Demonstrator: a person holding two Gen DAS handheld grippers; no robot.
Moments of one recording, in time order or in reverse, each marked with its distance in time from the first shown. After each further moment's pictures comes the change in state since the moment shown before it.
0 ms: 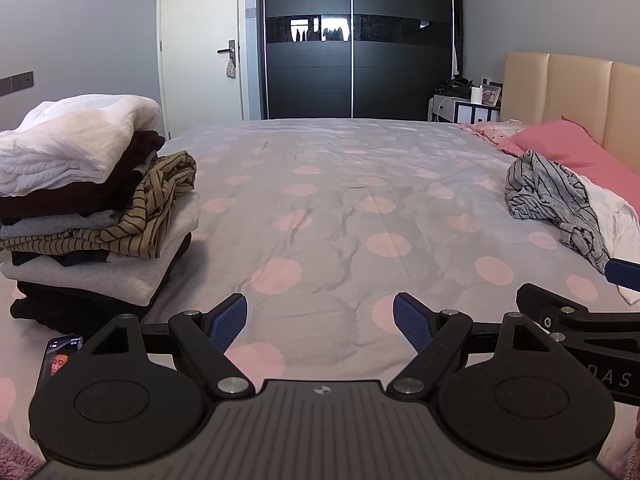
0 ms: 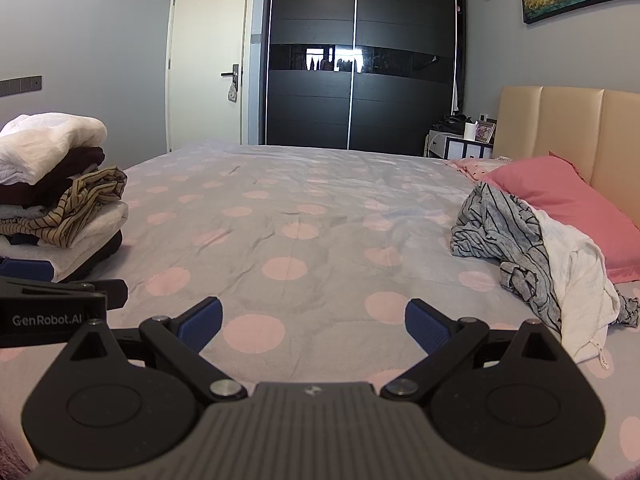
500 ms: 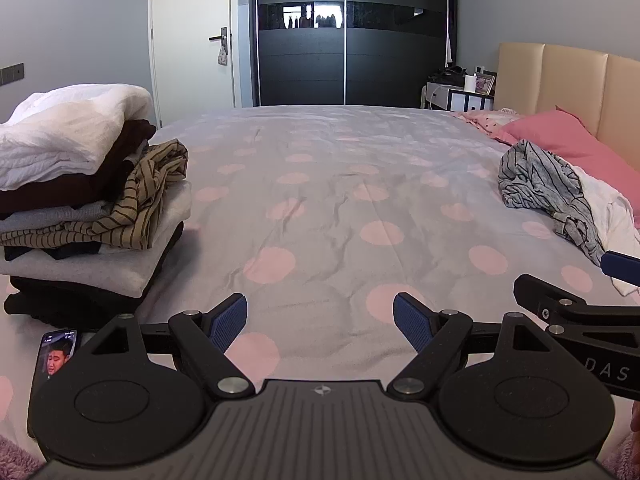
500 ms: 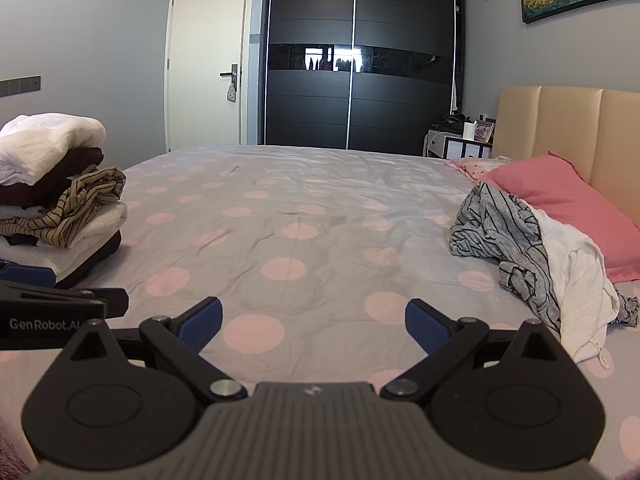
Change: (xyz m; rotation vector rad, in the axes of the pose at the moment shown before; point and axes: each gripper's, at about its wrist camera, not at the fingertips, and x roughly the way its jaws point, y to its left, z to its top) left arm 0.002 0.001 0.000 -0.001 0.040 -0.022; right arm -0.001 0.001 0.000 0.006 -0.001 -0.005
